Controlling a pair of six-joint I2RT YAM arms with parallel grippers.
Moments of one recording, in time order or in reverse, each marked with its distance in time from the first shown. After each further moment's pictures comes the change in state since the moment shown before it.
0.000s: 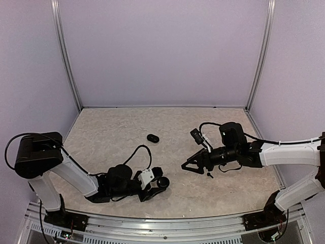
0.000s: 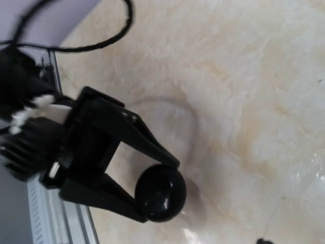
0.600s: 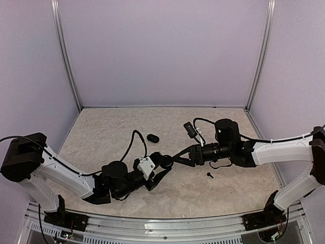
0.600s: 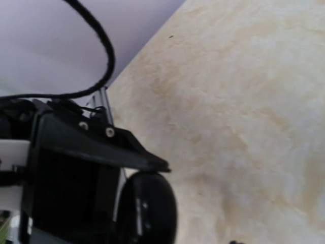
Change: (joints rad) left arm -0.121 -0.163 0.079 0.084 -0.403 0.106; right arm 0.054 0.092 0.041 0.256 -0.053 0.233
